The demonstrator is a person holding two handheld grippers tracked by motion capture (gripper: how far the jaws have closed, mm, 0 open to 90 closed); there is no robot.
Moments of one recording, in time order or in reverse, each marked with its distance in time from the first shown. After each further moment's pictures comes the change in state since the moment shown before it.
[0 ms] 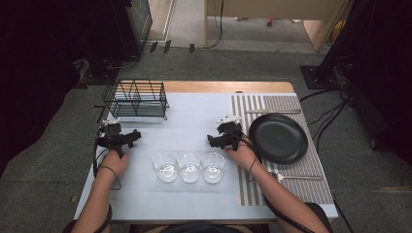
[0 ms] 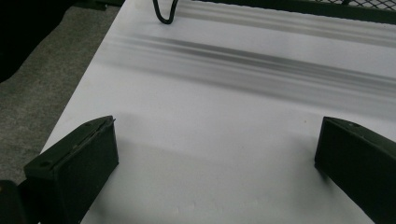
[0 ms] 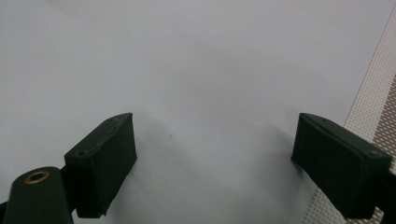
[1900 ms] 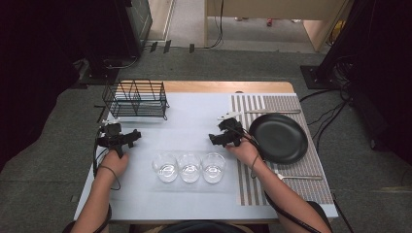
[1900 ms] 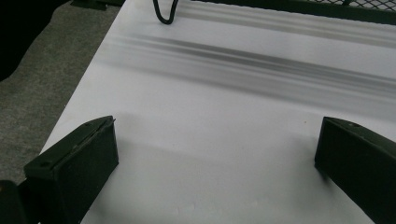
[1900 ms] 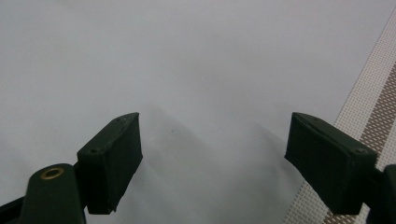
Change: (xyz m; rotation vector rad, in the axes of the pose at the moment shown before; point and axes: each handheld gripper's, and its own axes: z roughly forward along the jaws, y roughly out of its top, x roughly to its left) left arm 0.000 0.000 0.000 0.000 0.001 -0.002; right arm -0.005 0.011 -0.009 0.065 0.036 0.007
